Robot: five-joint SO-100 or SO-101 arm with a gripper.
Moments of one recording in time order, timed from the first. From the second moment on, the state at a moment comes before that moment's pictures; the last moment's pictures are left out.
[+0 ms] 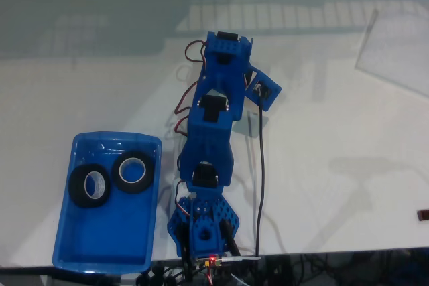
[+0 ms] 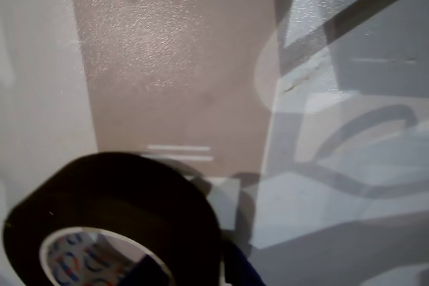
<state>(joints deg) 14.8 74.7 91.9 61.5 29.1</state>
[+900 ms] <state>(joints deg) -6.5 112.6 95.4 71.5 5.5</state>
